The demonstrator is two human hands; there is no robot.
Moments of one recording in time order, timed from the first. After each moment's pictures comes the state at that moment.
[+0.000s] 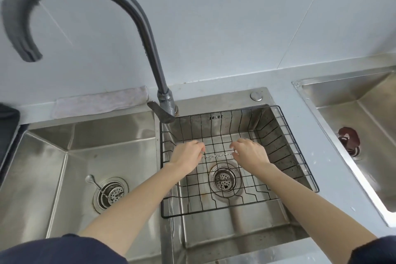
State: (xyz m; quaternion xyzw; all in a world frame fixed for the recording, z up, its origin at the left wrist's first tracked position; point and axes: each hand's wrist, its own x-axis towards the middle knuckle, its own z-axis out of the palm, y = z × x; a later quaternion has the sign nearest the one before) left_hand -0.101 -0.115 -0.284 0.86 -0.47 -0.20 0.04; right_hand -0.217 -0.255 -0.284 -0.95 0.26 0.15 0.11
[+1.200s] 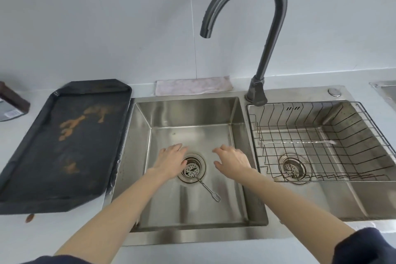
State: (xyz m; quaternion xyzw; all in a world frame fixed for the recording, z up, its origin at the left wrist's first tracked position) left_hand -0.022 0.172 -0.280 0.90 -0.37 -0.21 -0.04; right_hand -0.121 0.018 -0.276 -0.96 0.15 0.18 0.17
